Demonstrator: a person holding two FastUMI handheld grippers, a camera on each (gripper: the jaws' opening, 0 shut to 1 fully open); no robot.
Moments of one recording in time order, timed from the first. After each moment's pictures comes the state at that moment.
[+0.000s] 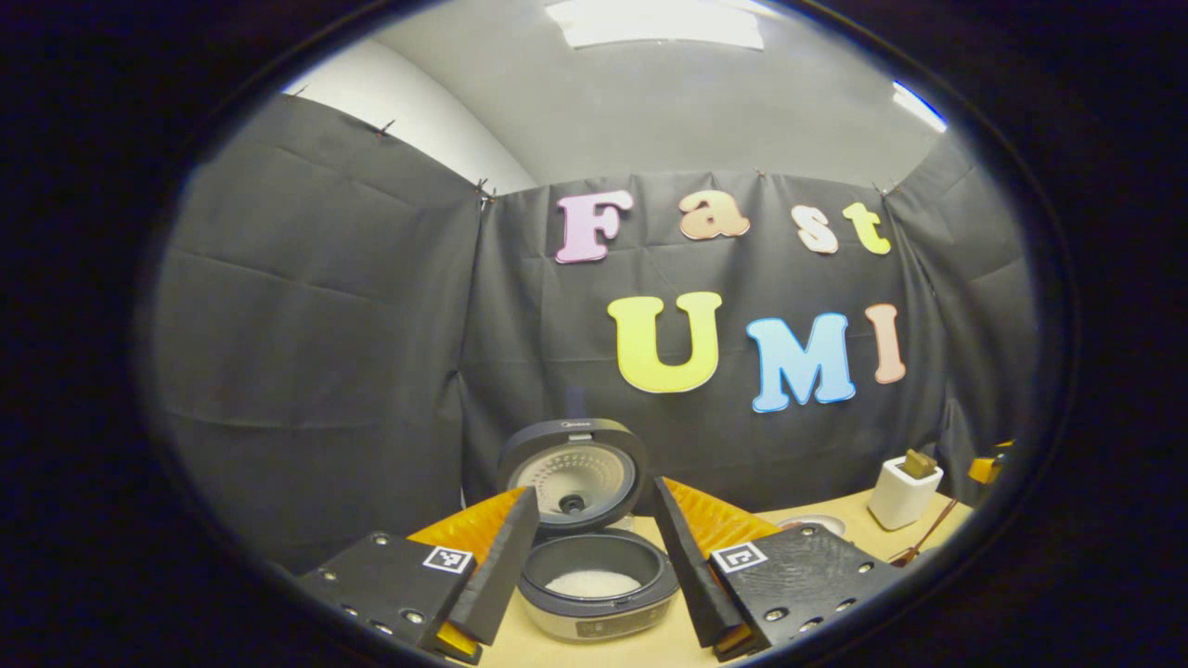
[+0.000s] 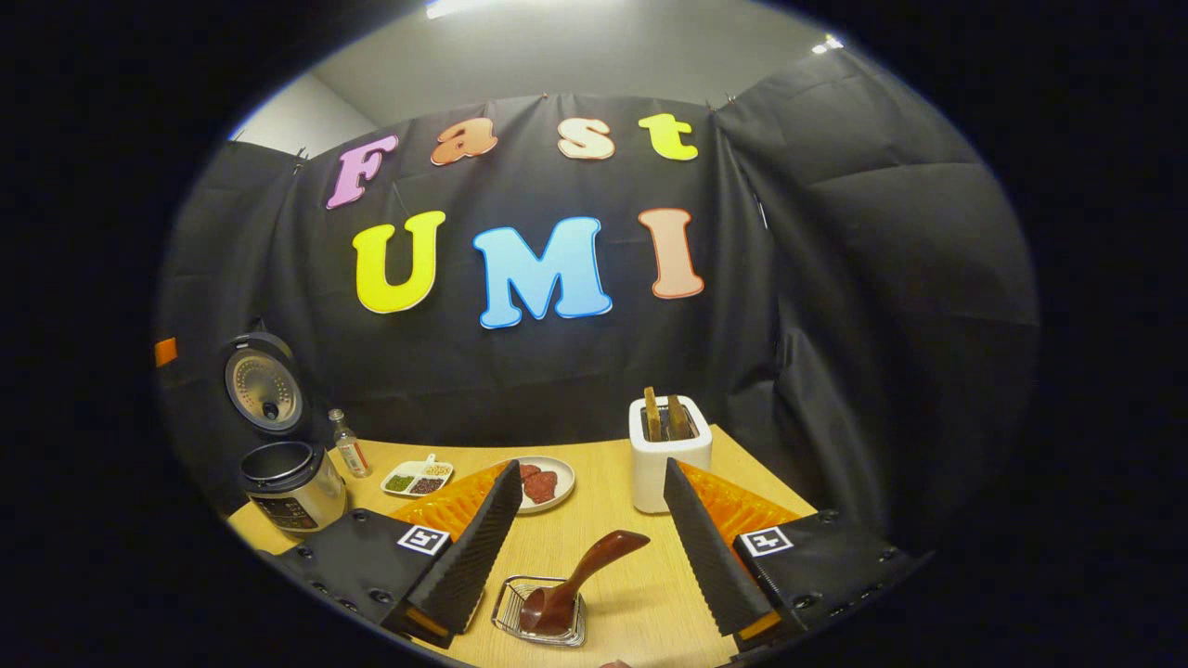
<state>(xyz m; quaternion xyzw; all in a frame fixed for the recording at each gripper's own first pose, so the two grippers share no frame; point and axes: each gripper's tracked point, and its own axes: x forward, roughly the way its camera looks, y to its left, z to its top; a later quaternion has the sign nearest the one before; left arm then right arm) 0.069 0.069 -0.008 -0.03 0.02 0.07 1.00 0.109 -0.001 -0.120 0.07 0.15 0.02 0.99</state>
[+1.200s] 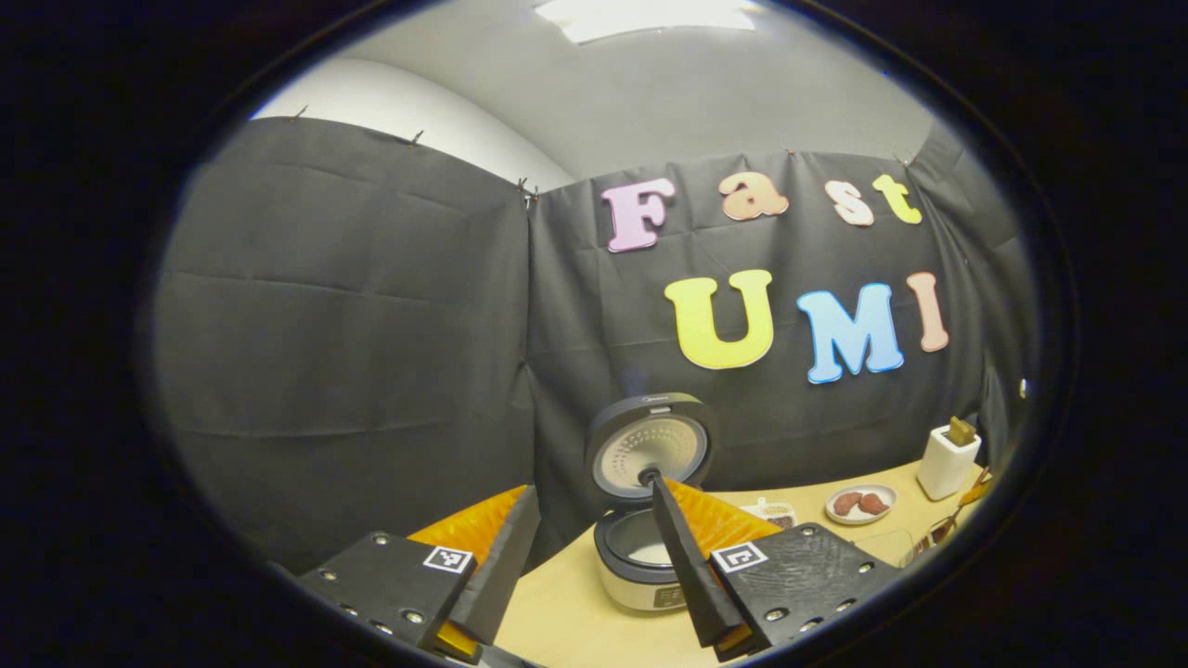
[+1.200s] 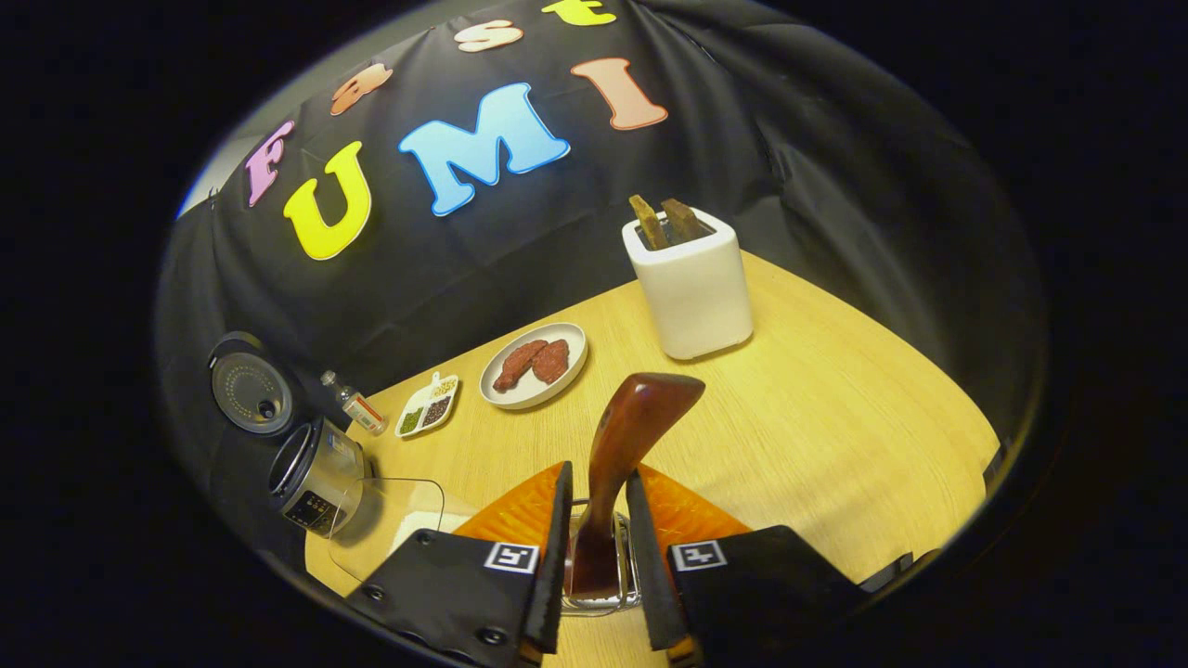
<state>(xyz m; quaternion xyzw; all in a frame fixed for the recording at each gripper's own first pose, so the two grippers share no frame) 0.013 0.131 -0.025 0.01 0.05 0.14 0.99 0.104 0.038 -0.260 0.21 0.36 0.02 0.91</state>
